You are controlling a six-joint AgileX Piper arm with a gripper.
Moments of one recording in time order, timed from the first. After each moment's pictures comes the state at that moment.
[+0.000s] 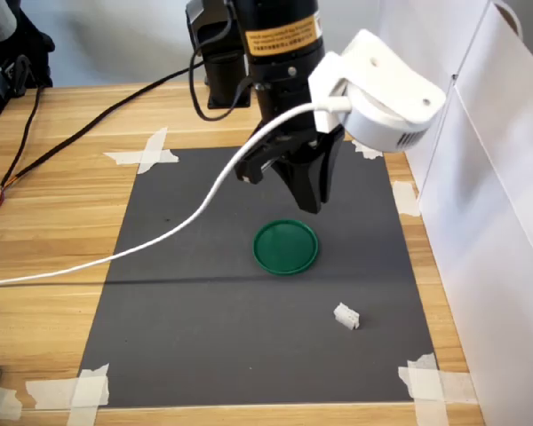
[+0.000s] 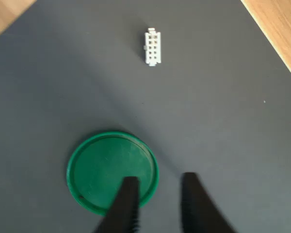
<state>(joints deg) 18.5 104.4 -101.3 1.8 68.0 -36.6</state>
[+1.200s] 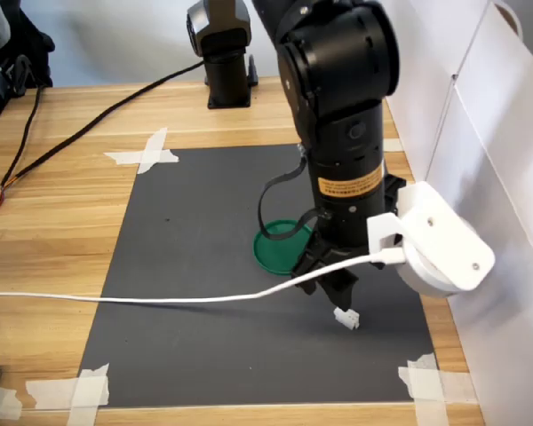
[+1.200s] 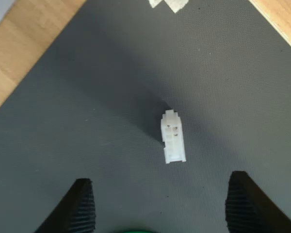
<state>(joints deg) 20.3 122.5 -113.5 5.0 68.0 -28.5</state>
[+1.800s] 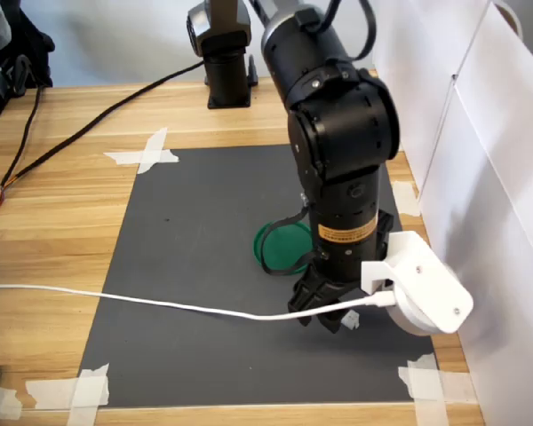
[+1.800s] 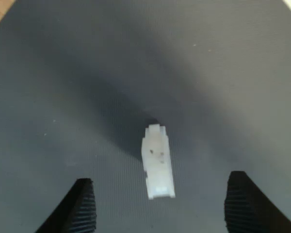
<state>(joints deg) 20.3 128.1 -113.7 2.6 66.8 -29.4</state>
